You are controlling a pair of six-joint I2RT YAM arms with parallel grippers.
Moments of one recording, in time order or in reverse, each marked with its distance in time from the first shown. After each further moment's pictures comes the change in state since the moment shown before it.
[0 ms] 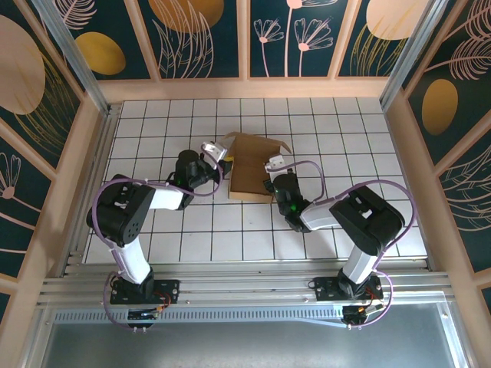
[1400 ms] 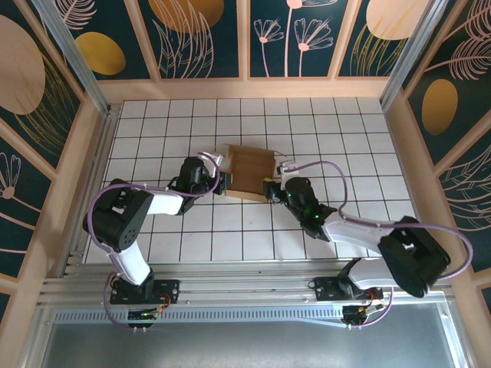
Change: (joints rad) left arm -0.028 -0.058 -0.071 -0.218 -0.109 -0.268; right arm 0.003 -0.430 -0.077 -0.474 -0.303 0.385
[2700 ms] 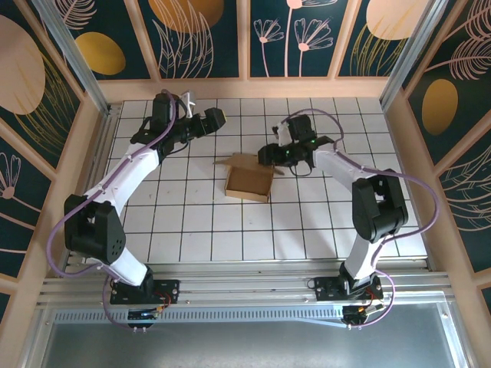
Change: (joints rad) left arm 0.174 -0.133 0.673 -0.809 0.153 -0.404; right arm -0.332 0.504 0.786 -0.819 -0.703 0.054
